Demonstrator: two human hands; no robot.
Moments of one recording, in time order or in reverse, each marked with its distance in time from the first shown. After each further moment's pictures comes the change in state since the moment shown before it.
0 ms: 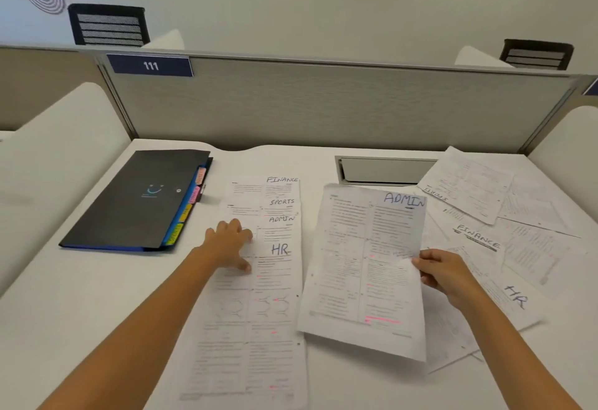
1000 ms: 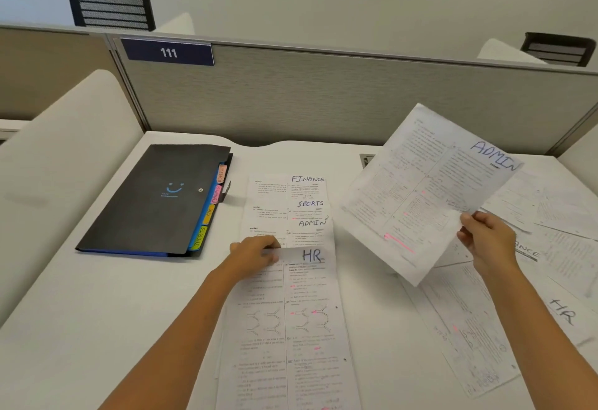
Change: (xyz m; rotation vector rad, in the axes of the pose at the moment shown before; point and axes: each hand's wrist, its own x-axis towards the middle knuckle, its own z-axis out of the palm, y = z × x) left_hand 0.017 -0.036 0.031 -0.633 0.100 0.093; right_hand 0.028 -0.067 0.044 0.402 0.386 -0.134
